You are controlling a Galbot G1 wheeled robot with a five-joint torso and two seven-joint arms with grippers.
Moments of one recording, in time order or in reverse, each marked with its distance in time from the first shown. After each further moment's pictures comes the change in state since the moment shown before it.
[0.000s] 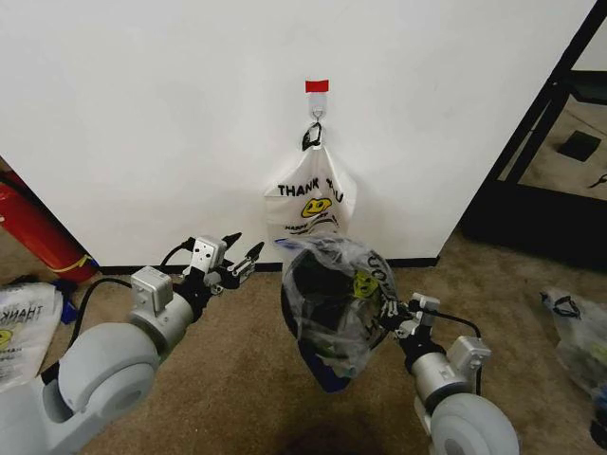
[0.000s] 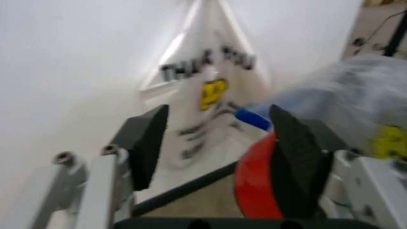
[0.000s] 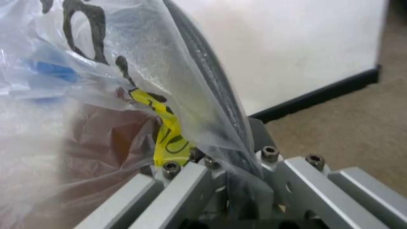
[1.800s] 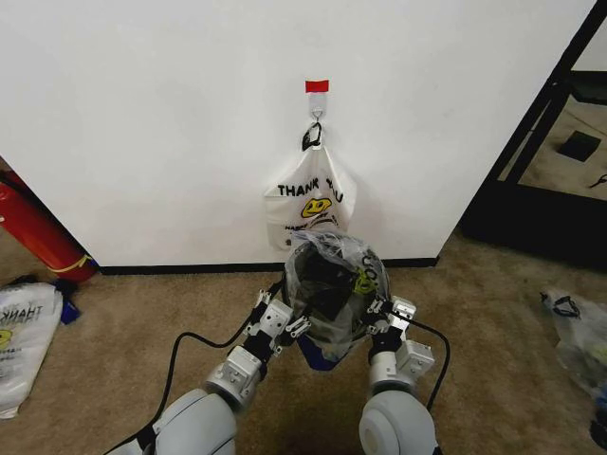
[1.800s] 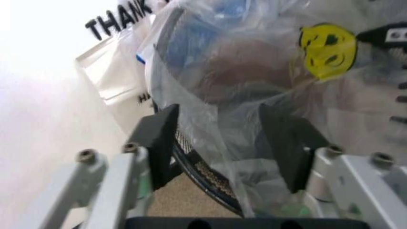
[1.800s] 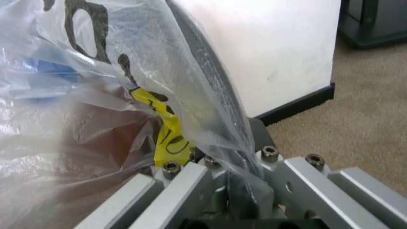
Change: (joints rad) left arm 0.021 -0.180 0.360 0.161 0.605 -0.004 0.010; right arm 0.050 0.277 -0.198 -0.157 -0.461 0.101 0.128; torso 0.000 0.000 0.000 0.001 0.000
